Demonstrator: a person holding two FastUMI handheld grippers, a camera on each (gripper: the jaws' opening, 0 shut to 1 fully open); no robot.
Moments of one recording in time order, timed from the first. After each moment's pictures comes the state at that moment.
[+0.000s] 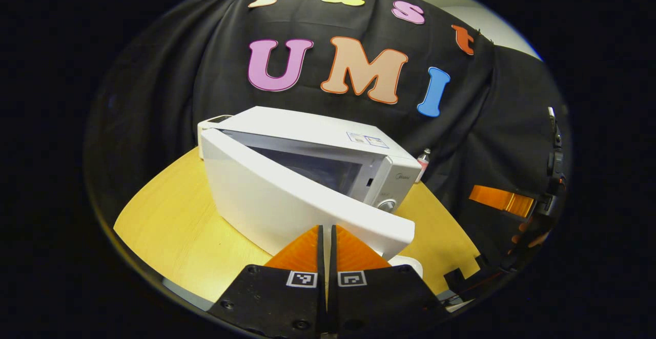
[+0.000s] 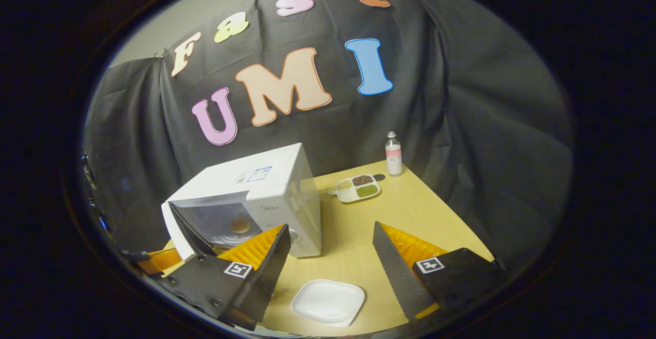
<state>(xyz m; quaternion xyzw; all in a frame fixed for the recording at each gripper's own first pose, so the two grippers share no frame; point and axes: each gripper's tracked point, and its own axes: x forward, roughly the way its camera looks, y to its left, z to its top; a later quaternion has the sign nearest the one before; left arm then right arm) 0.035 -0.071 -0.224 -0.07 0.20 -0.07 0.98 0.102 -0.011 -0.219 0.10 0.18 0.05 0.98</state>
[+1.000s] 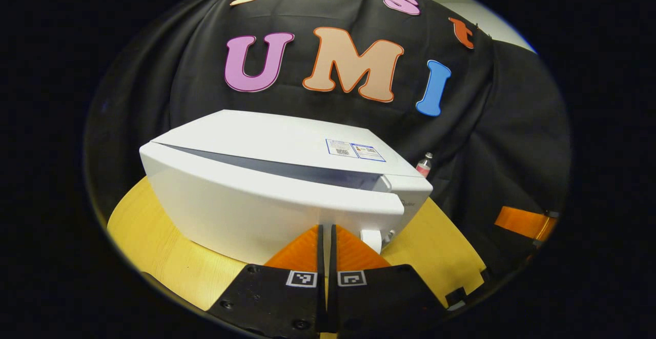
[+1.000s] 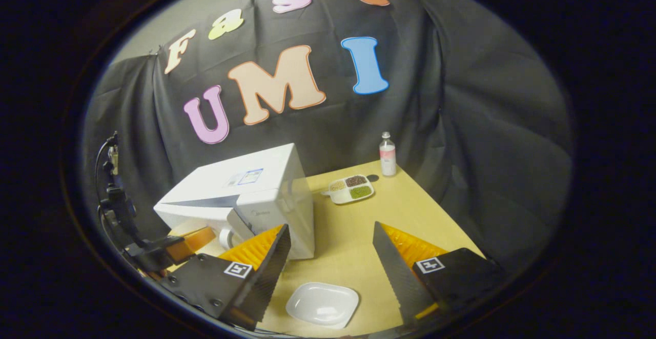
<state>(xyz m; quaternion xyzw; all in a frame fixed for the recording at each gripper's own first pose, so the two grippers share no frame) 0.129 -0.112 -0.229 -0.05 0.19 -0.08 0.98 0.115 -0.017 -0.215 0.09 0.19 0.03 0.98</state>
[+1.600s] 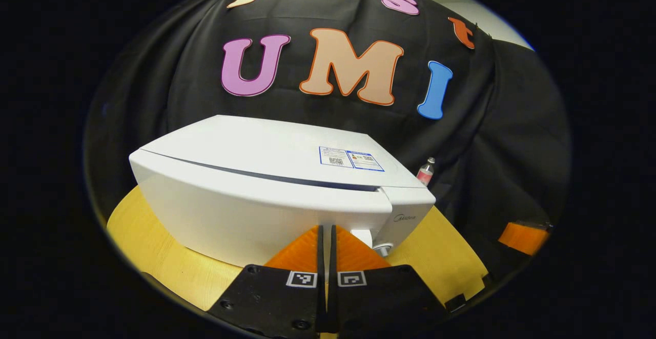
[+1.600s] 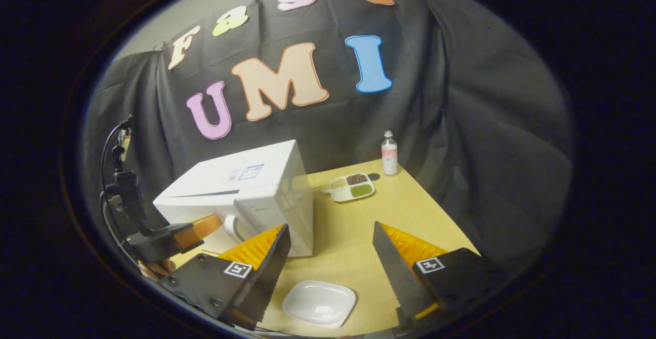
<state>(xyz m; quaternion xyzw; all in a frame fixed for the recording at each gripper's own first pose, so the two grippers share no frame) 0.148 -0.124 -0.228 -0.05 0.18 -0.08 0.98 0.114 -0.016 -0.220 0.07 0.19 0.04 0.98</state>
